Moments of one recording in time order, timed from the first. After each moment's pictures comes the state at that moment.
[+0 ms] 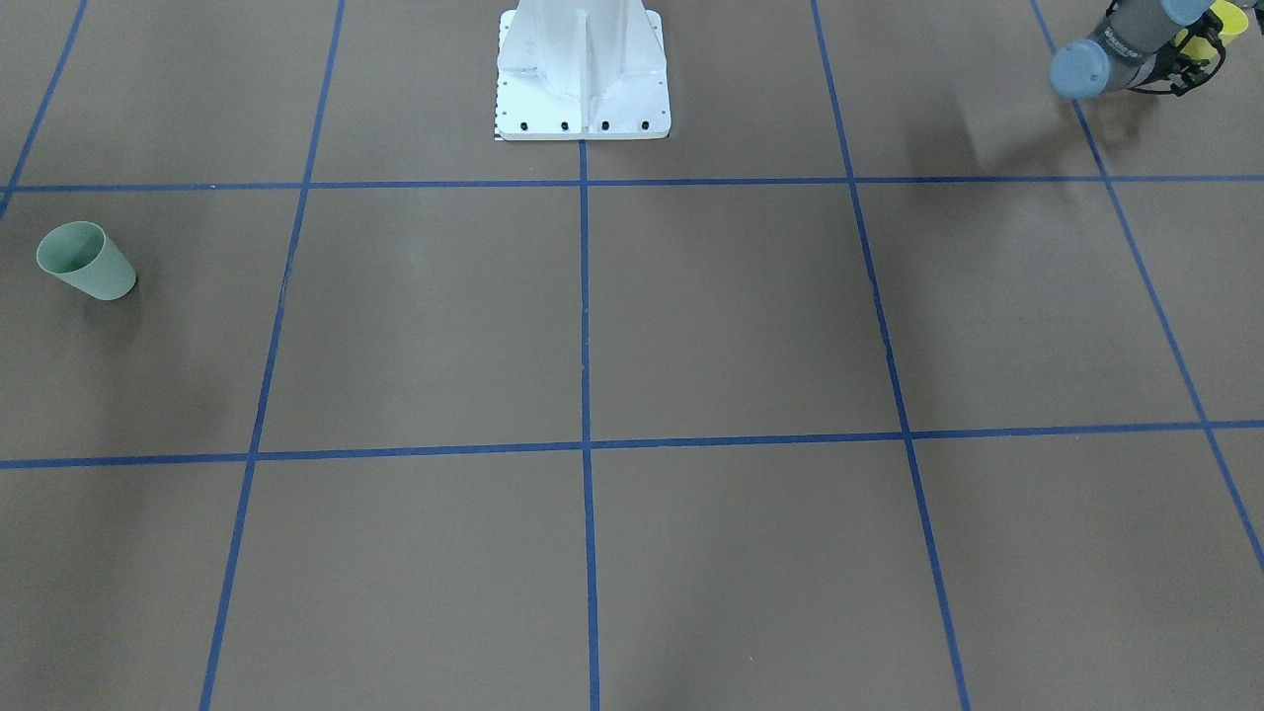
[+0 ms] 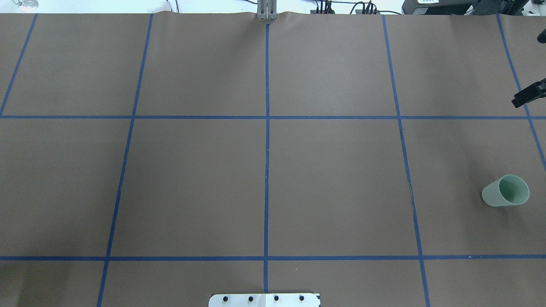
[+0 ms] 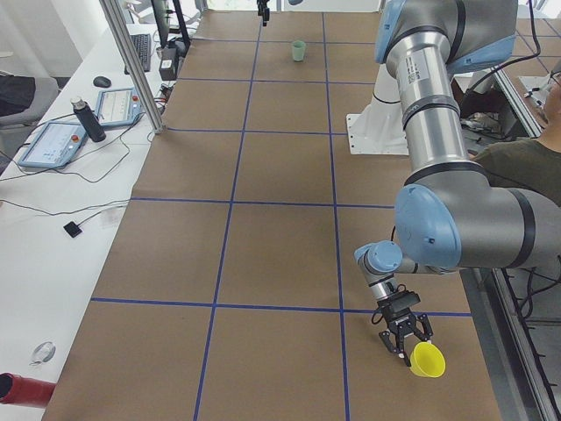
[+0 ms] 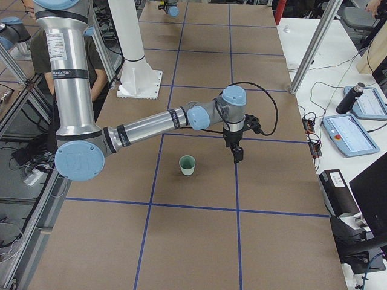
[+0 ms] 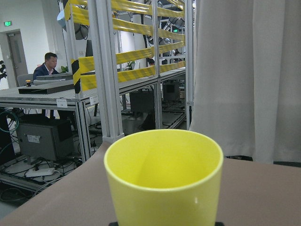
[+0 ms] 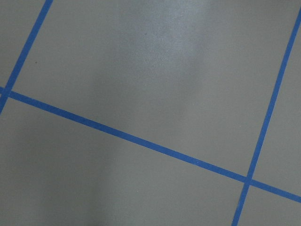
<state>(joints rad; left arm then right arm) -0.02 -0.94 -1.80 -1.49 -1.98 -3.14 1.26 -1.49 1.81 -1.53 2.14 0.13</state>
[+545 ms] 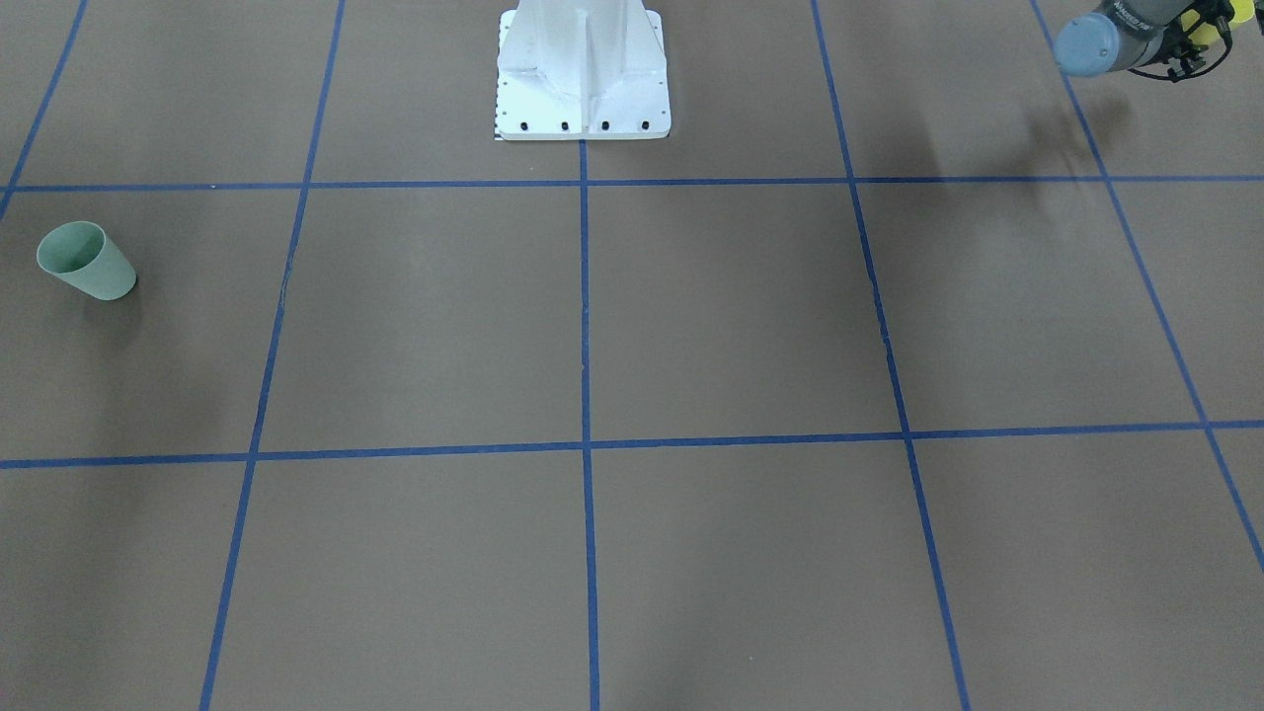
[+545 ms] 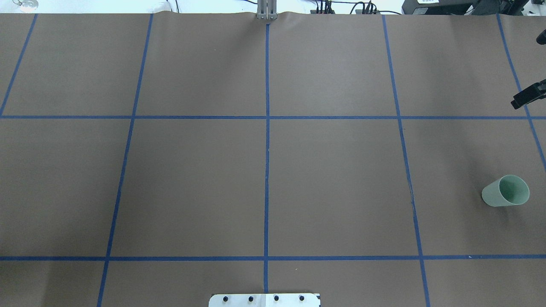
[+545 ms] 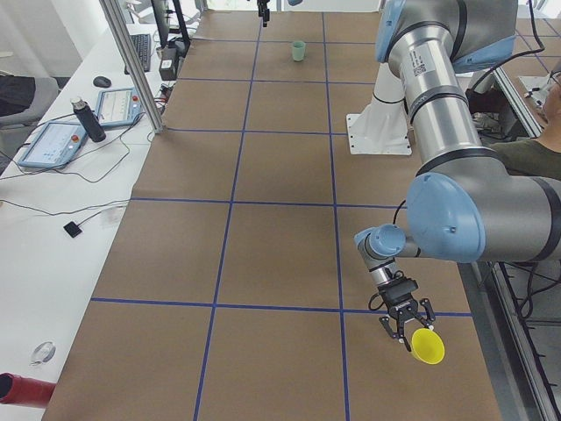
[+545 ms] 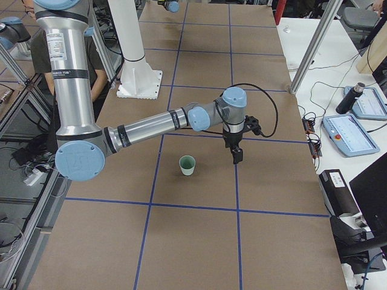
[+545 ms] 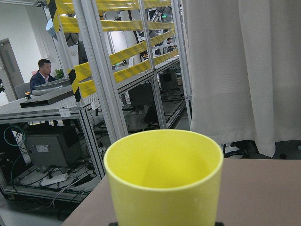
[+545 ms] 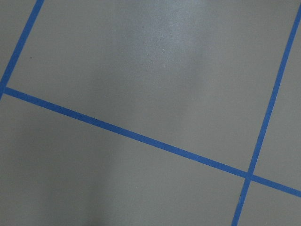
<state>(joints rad) -0.09 -0.90 -1.92 -1.40 -1.98 -2.90 1.26 -1.48 1.80 -1.54 2.15 0.13</state>
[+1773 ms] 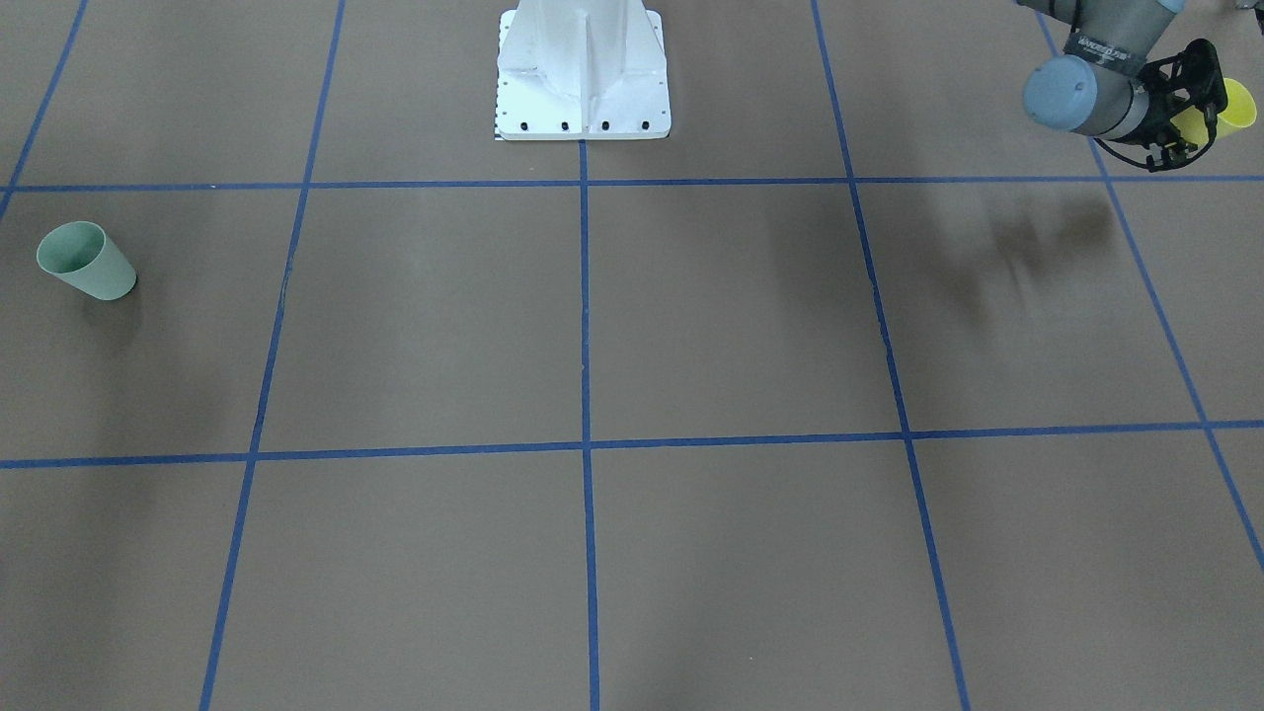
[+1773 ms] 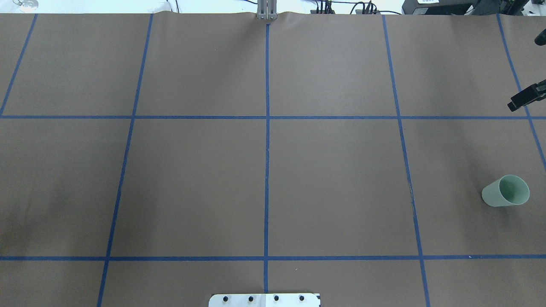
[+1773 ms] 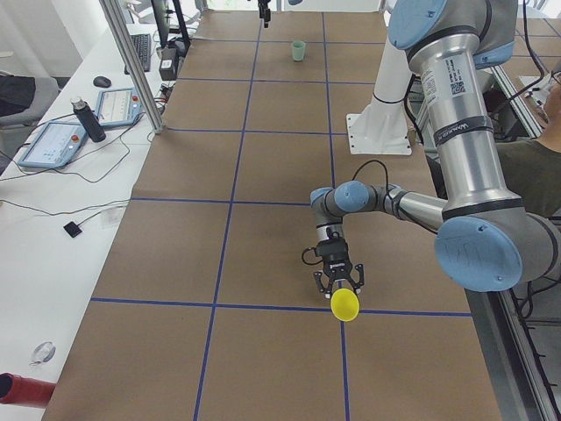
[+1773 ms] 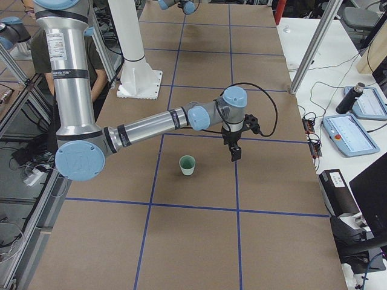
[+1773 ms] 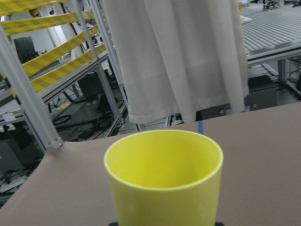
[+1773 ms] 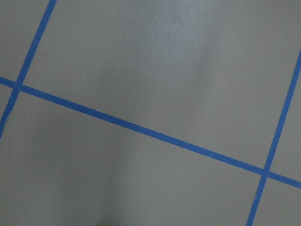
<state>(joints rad) -0.53 -1.26 -2.02 -1.06 -1.52 -2.41 1.26 -1.48 1.81 -1.54 2.21 0.13</state>
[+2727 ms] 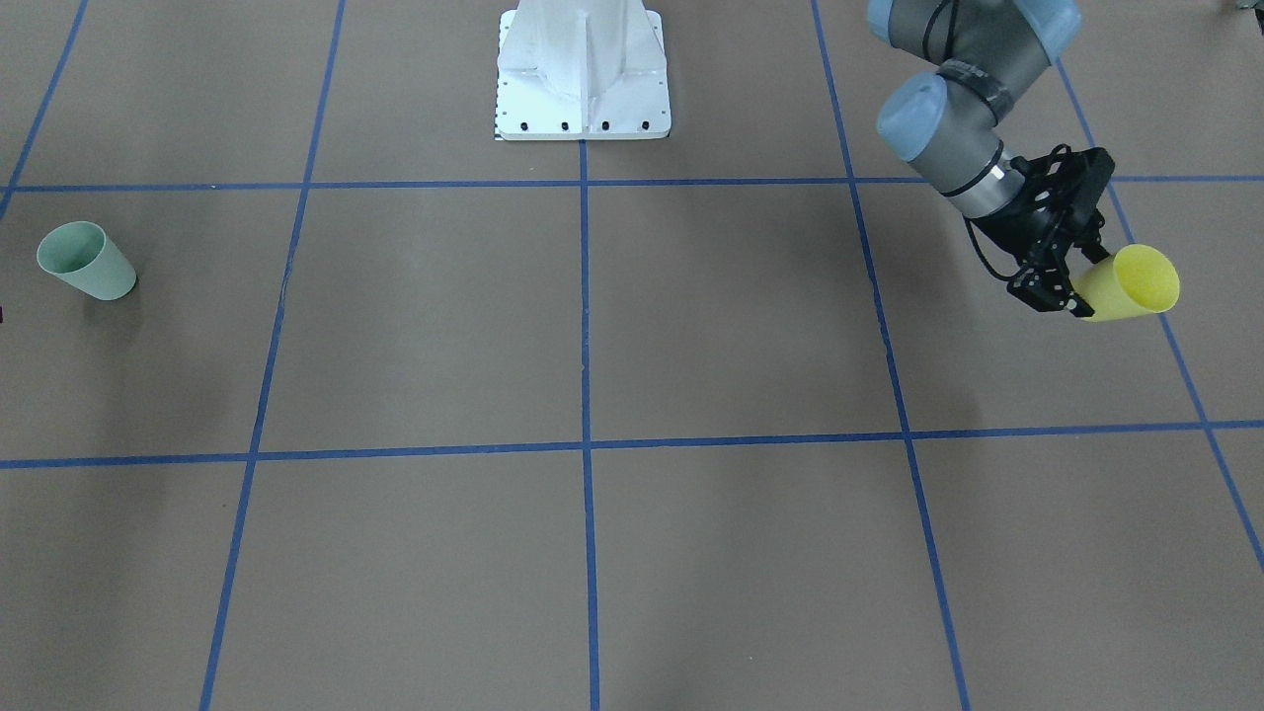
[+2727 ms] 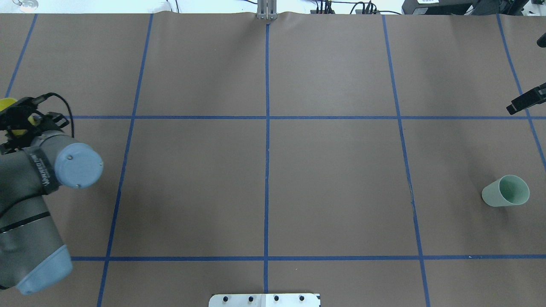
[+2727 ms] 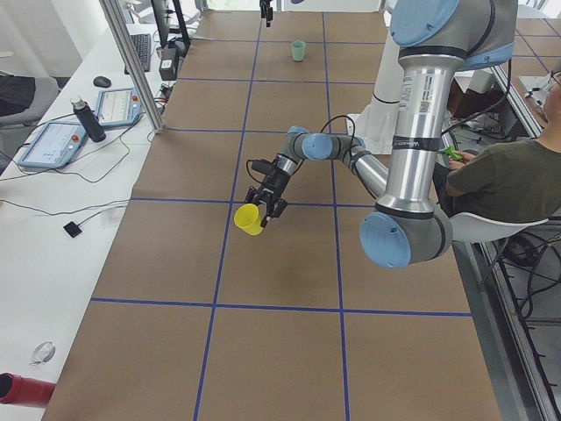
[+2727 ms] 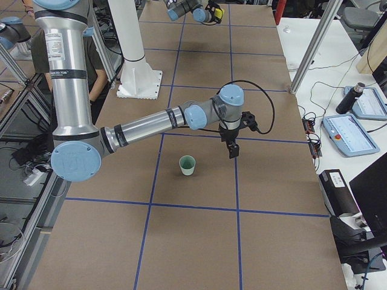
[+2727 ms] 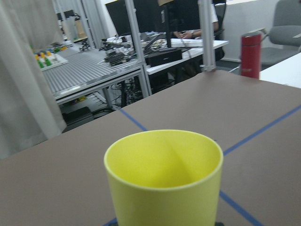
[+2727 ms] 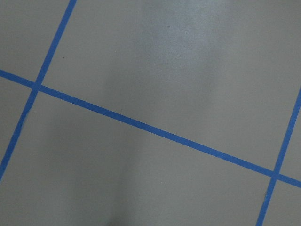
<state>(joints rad) -0.55 -1.77 -1.96 -1.06 -1.01 -2.01 1.26 -1.51 1.85 -1.53 2.25 0.12</state>
